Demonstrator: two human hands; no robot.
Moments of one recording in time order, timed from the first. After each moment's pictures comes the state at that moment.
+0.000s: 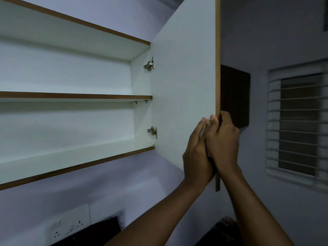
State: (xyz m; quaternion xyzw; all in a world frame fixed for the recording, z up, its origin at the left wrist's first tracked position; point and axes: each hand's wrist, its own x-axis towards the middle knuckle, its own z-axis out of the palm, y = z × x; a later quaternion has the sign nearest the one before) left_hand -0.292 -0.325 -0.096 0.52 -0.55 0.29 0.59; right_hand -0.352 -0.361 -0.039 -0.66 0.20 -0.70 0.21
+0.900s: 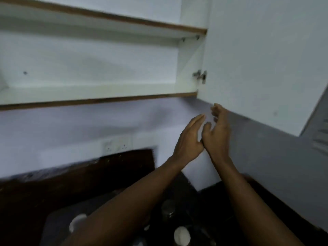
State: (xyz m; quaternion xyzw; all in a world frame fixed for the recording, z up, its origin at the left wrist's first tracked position) left_hand -0.185 -0.188 -0.233 0.69 -0.48 0.14 0.52; right_hand -0.242 -0.276 -0.211 -0.76 0.11 -0.54 0.34
